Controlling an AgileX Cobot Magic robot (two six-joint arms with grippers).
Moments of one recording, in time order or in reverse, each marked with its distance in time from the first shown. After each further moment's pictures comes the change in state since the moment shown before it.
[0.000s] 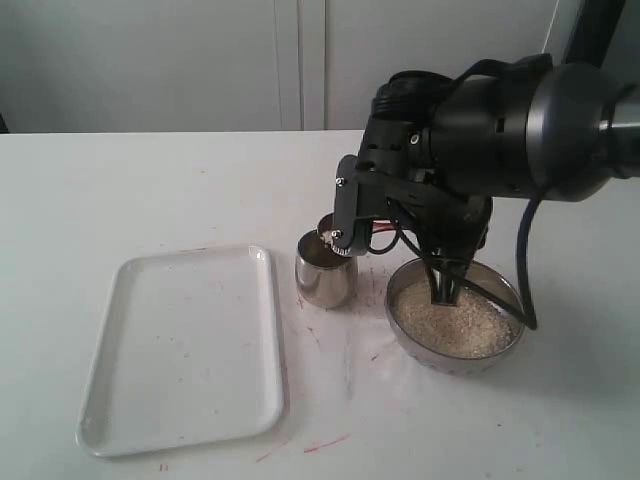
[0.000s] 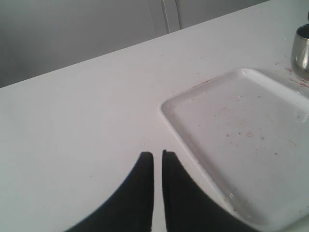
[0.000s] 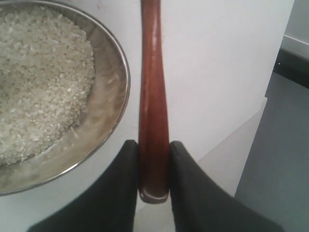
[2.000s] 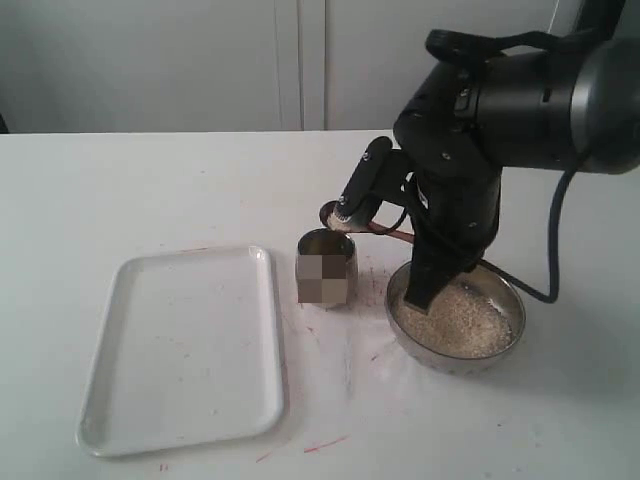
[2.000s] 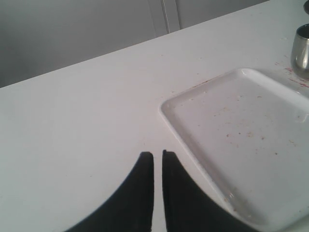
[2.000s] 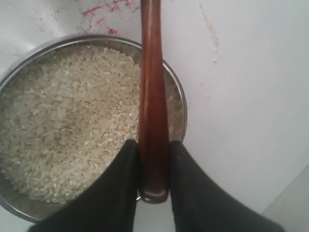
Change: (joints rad) left arm 0.000 0.000 0.000 0.000 0.000 0.000; right arm -0.096 -0.020 0.000 0.294 -0.093 0.083
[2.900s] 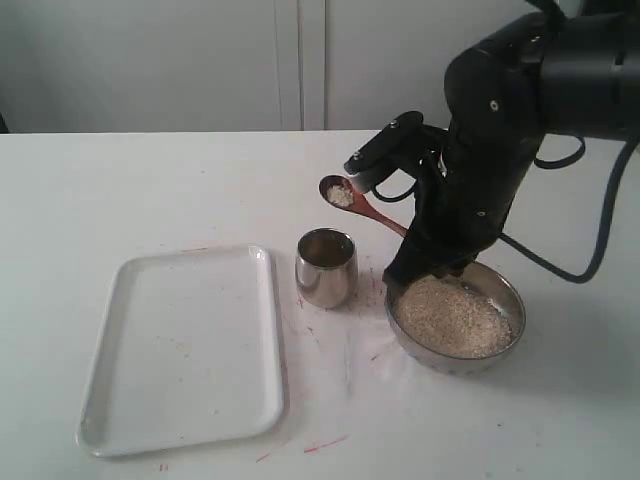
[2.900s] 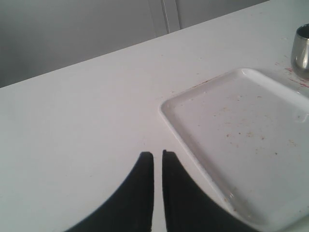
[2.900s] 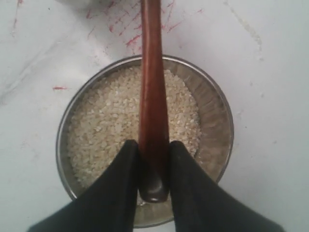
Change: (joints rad) left arm 0.000 0.000 0.000 0.000 0.000 0.000; right arm -0.091 -0.064 0.004 0.292 -0.041 0.000
